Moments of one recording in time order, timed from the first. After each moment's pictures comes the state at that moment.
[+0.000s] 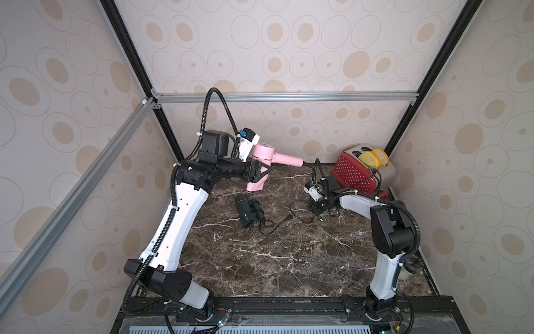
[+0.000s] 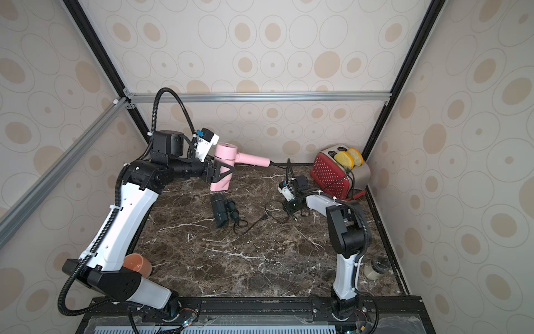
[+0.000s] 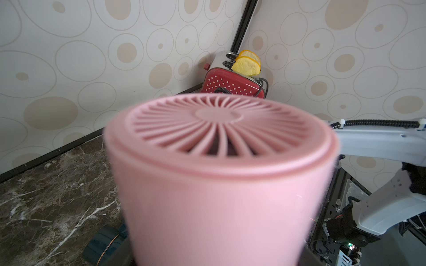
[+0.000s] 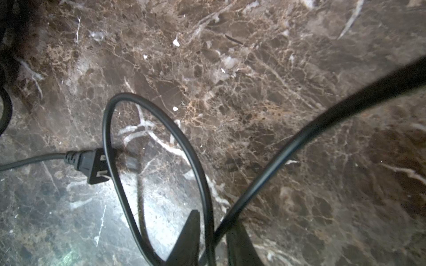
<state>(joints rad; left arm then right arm) -0.32 1.51 1.86 -0.91 0.52 0.04 0.40 1.94 1.29 -0.41 -0.26 -0.26</state>
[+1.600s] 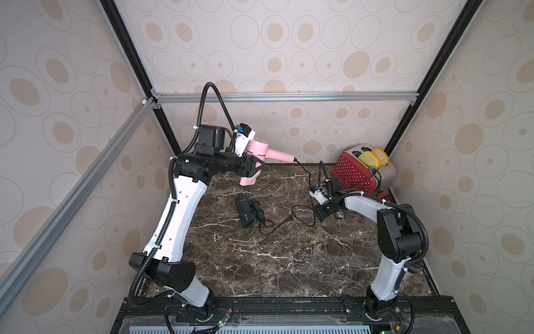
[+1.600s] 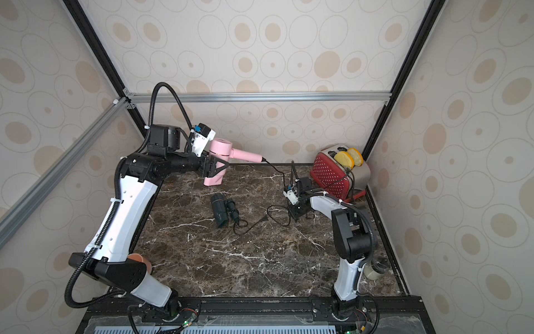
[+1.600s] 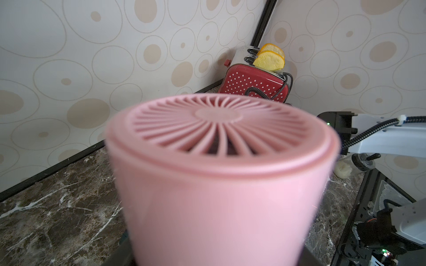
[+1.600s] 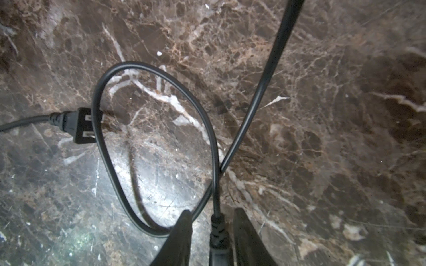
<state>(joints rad) -0.27 1.58 1.98 -0.99 0.48 0.12 0.38 1.88 1.26 -0.55 -0.21 -0.26</state>
